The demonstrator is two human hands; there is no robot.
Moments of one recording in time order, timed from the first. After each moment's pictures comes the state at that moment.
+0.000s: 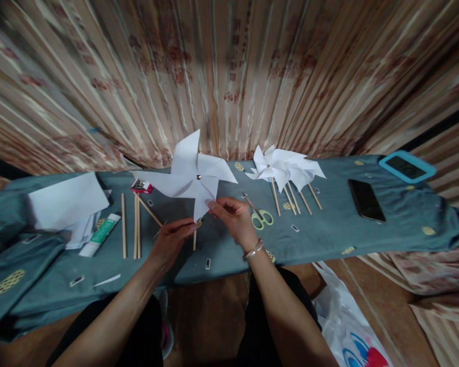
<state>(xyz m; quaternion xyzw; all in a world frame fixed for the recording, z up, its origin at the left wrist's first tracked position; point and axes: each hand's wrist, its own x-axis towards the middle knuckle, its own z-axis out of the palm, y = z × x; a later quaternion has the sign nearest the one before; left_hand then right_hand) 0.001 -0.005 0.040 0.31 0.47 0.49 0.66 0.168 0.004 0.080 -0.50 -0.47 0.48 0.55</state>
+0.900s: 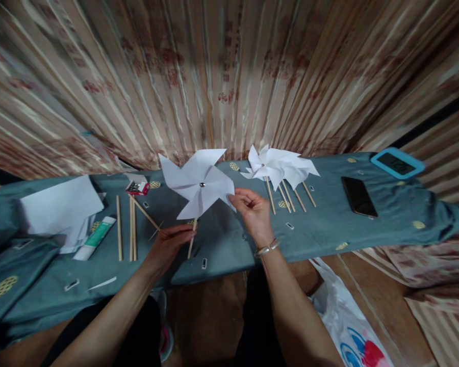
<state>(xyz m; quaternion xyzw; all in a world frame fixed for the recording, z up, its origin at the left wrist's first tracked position) -0.004 -0.010 0.040 0.36 0.48 0.43 0.67 0.205 0.000 0.085 -0.53 -0.37 0.41 0.64</state>
